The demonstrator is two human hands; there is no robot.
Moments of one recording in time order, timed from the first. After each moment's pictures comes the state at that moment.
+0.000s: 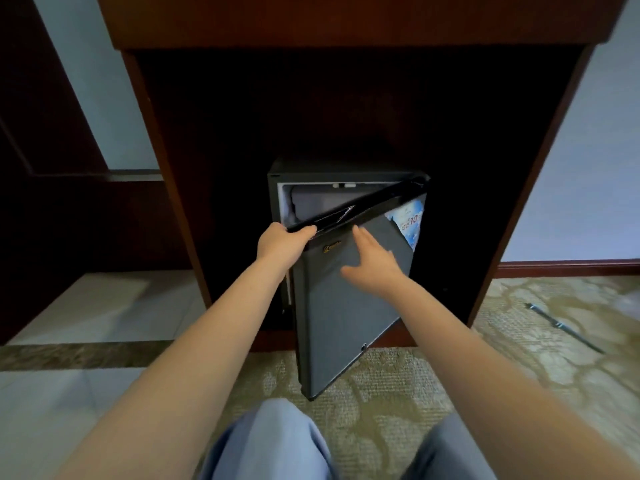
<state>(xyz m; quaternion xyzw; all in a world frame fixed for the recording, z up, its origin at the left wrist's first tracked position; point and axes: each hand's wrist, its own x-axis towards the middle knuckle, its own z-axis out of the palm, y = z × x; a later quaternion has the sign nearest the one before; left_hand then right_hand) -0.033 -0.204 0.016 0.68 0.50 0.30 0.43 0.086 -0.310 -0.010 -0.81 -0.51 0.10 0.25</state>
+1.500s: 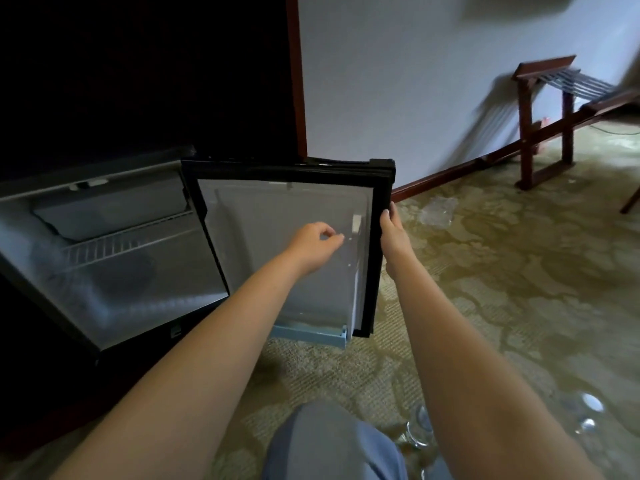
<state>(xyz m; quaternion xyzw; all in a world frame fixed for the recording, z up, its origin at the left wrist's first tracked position) 0.255 -0.418 -0.042 0.89 0.14 0.05 0.42 0.359 -0.545 -0.086 -0.70 -0.04 0.10 0.70</state>
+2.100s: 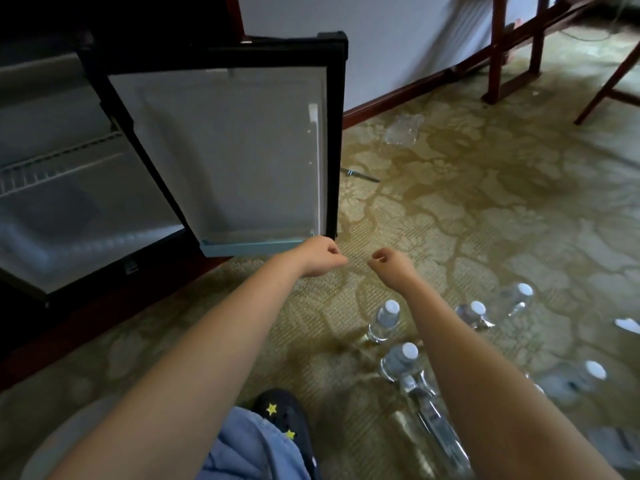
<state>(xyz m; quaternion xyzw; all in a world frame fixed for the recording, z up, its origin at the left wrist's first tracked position) 0.217 -0.501 -0.150 0.90 0.08 -0.22 0.37 0.279 -0.666 -0.235 -0.92 -0.01 0.22 0.33</state>
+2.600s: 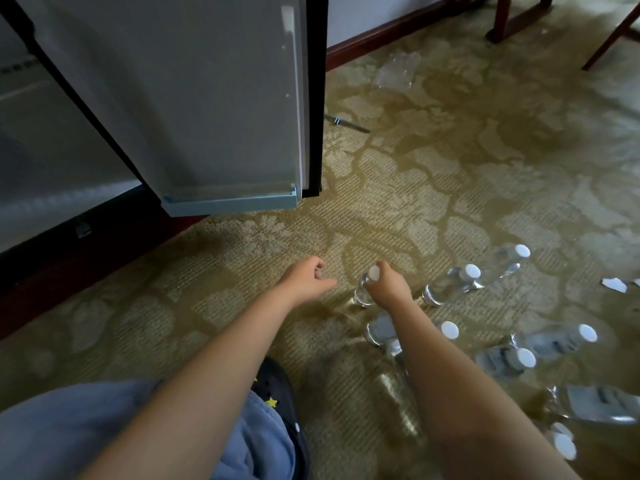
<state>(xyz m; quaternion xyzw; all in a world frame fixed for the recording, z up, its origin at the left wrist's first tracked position) 0.185 -0.524 -0.268 0.86 0.15 -0.26 0.40 0.239 -0.696 -0.342 -0.94 0.04 0.26 0.23</state>
